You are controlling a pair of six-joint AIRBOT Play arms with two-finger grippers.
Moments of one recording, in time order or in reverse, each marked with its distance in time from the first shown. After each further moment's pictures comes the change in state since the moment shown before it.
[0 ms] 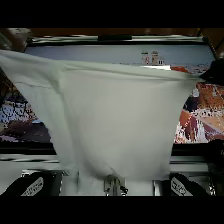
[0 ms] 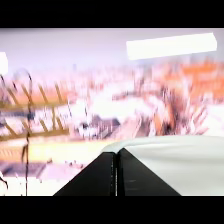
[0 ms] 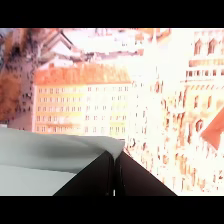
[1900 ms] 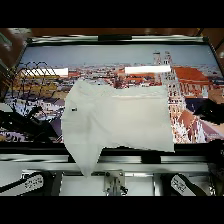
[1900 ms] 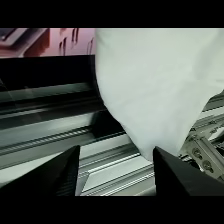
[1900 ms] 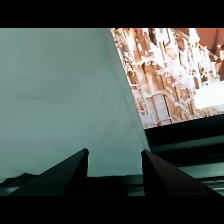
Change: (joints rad) left arm 0.249 -0.275 -0.805 -0.227 -0.343 0.061; right arm -0.262 0.012 -0.444 -0.055 -0.002 -0.019
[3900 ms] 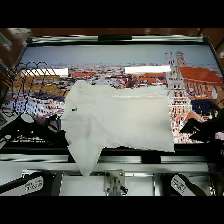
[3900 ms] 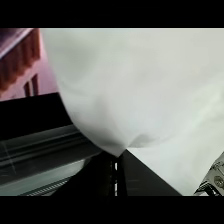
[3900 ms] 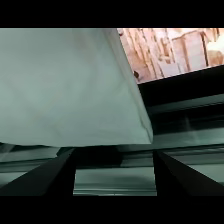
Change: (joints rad) left arm -0.192 -0.018 -0.212 -0.085 0.277 0.014; right arm -0.006 0.011 -0.315 -0.042 0.034 -0.037
